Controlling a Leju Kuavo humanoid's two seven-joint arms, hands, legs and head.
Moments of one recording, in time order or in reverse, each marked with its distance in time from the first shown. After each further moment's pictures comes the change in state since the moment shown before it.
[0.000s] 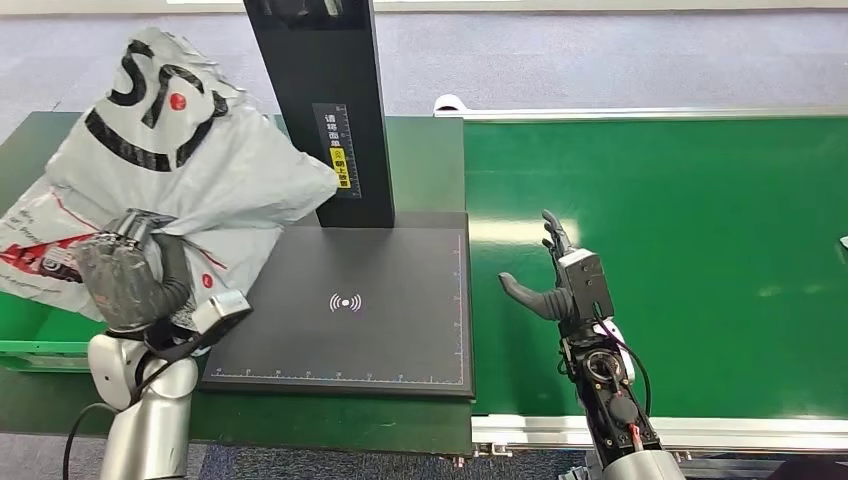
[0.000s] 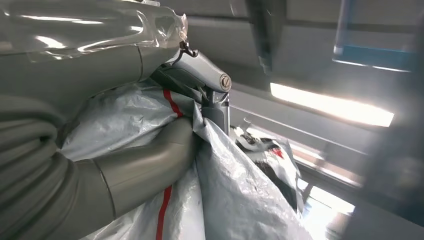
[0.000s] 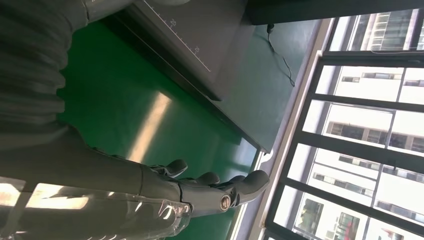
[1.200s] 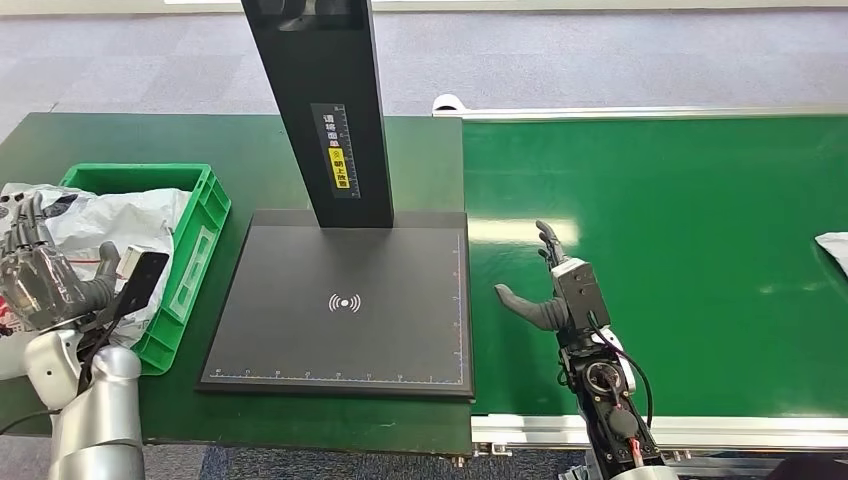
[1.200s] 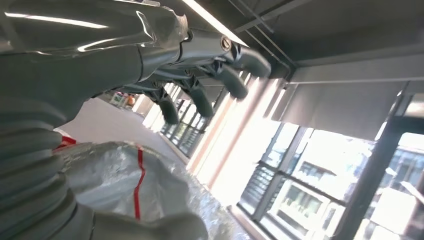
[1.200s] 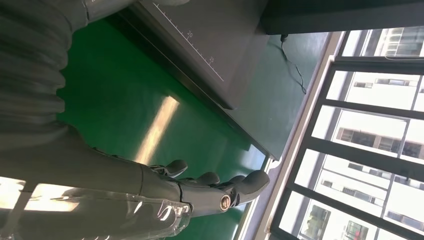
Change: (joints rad) left arm -0.117 0.102 0.312 0.278 -0.211 0.000 0.237; right arm 0.046 0.002 0.001 -0.063 0.042 0.021 0.042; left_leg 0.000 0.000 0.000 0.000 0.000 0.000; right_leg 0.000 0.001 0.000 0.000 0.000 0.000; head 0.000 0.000
